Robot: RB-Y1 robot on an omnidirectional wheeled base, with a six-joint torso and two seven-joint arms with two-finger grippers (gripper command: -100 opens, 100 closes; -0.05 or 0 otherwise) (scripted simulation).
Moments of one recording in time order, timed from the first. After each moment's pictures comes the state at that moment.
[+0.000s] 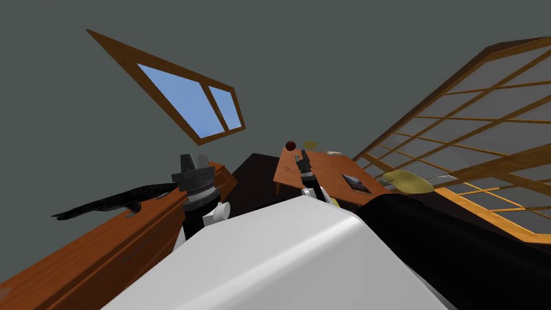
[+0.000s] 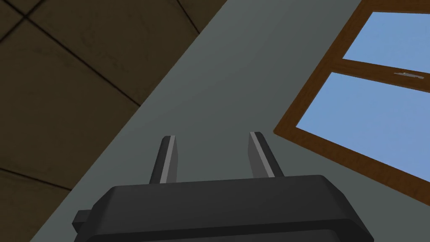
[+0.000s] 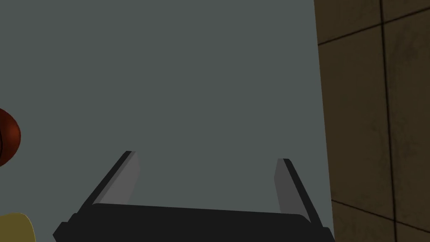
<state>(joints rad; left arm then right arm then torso) 0.45 -0.02 -0.02 -2.27 -0.08 -0.63 0.07 0.53 -0.16 0.02 -2.16 -0.03 -0.48 -0.07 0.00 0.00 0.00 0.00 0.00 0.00</state>
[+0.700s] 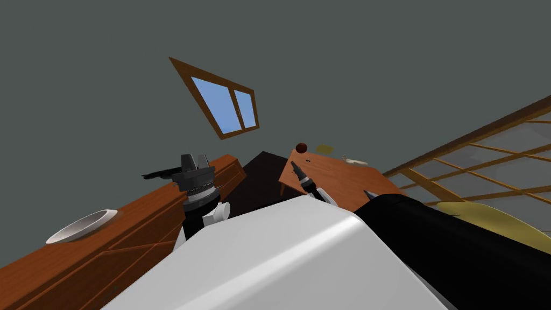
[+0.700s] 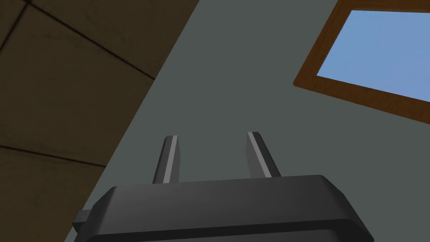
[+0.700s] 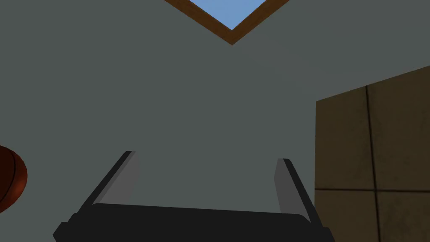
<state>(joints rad) 0.45 -0.02 -0.02 -2.27 -0.08 -0.63 0.07 0.55 -0.36 0.08 -1.97 0.15 -0.48 0.08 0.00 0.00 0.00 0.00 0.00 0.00</state>
